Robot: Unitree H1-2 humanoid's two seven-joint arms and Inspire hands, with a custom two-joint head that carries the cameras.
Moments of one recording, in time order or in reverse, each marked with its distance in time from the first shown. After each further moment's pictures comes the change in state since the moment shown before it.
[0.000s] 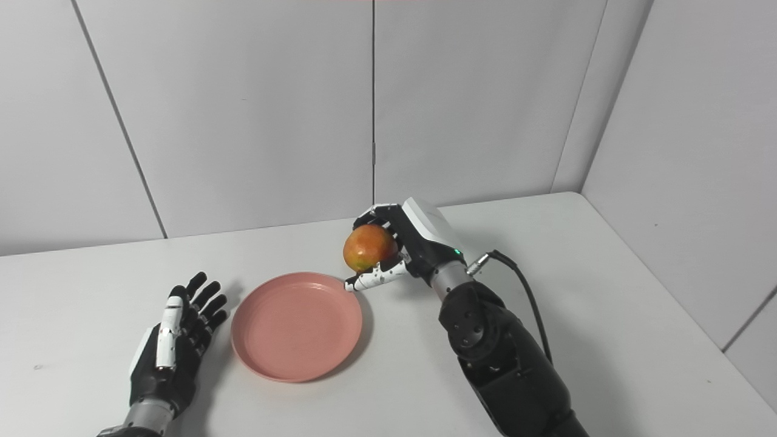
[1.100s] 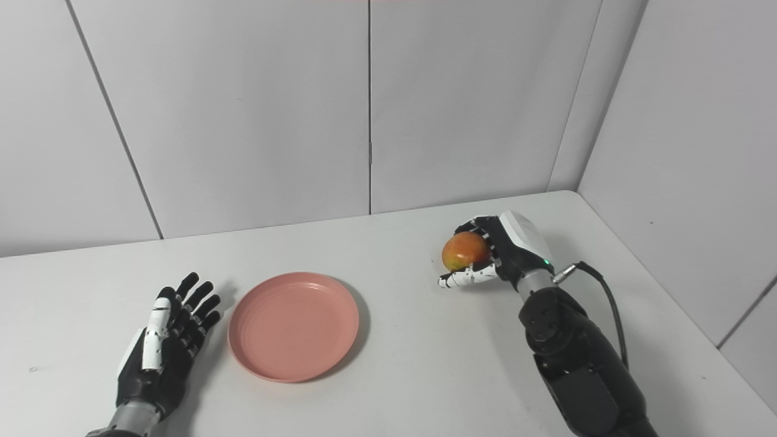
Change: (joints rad) left arm -0.003 0.038 0.037 0.008 -0.062 0.009 -0.067; right arm 0.097 -0.170 -0.168 0.090 0.054 0.018 -0.051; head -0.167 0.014
